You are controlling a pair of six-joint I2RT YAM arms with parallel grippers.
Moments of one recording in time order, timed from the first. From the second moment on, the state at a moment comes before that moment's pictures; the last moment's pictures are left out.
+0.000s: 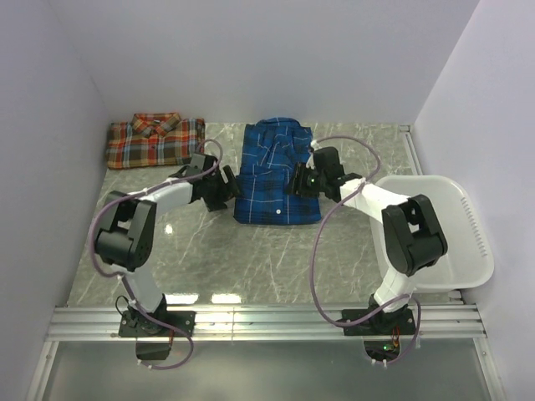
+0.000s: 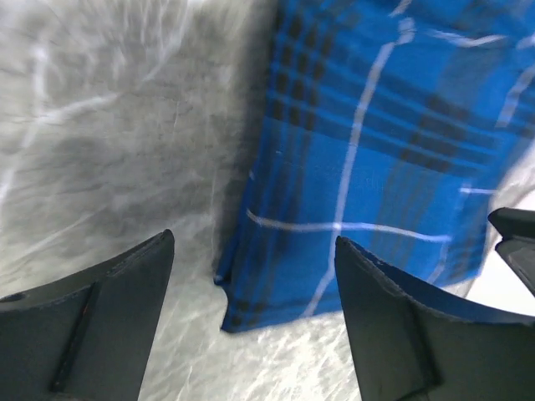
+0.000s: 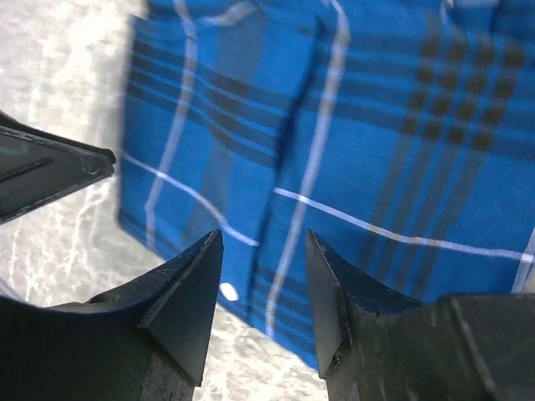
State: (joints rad) left arm -0.32 1.76 1.08 -0.21 0.24 -0.75; right arm 0.39 1.72 1.09 -0.10 -0.28 0.52
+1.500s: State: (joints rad) left arm -0.29 1.51 0.94 -0.34 0.02 -0.78; right arm 0.56 1.83 1.23 -0.25 -0.30 0.63
